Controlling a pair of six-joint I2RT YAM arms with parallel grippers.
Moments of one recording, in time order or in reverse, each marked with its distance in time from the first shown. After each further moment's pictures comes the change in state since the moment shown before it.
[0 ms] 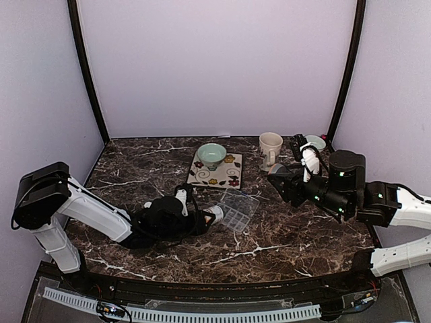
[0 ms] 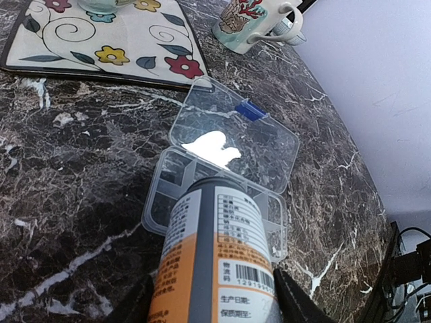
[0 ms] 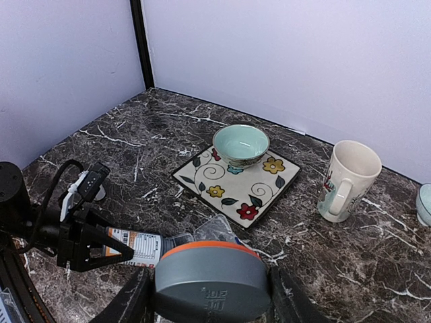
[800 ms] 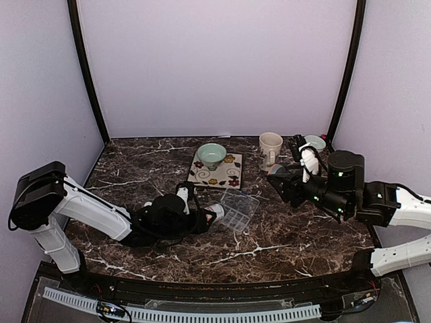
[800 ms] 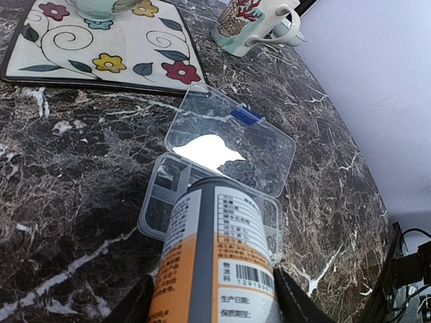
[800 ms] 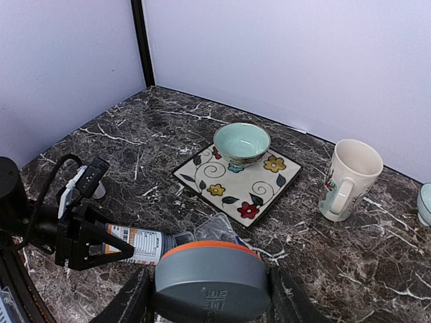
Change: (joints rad) left arm -0.011 -0.021 0.032 -0.065 -0.022 0.007; right arm 0.000 0.006 0.000 0.000 -0.003 0.000
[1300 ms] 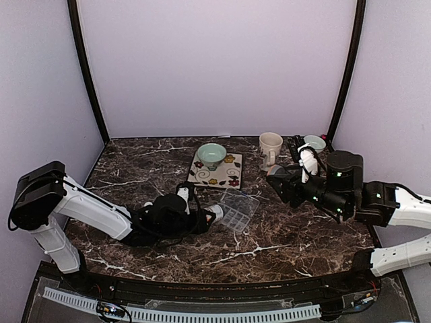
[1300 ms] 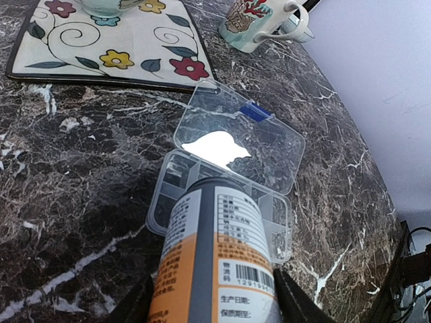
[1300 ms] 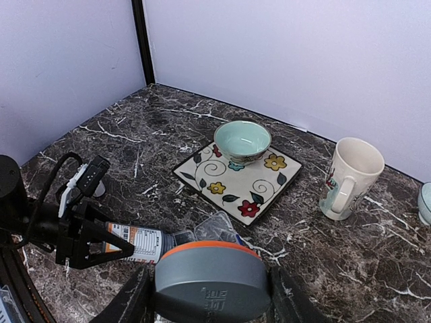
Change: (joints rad) left arm 0.000 -0.001 0.015 -0.047 -0.013 0.004; right arm 0.000 0.006 0.000 0.000 -0.002 0.000
